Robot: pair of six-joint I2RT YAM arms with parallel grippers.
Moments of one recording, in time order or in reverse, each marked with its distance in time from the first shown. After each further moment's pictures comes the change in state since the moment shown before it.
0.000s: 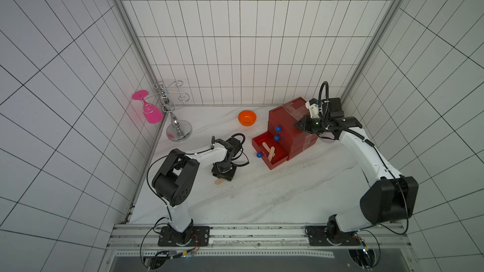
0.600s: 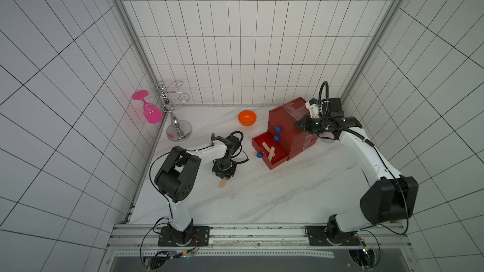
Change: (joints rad) left arm 0.031 0.046 0.051 -0.027 0.057 -0.030; right arm 0.000 0.000 0.000 0.000 0.000 0.000
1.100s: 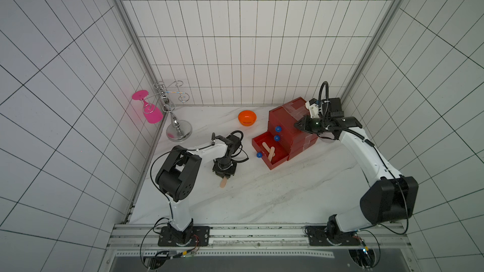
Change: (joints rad) left arm 0.000 0.010 0.014 -0.004 -0.009 -0.030; right arm 0.000 0.000 0.000 0.000 0.000 0.000
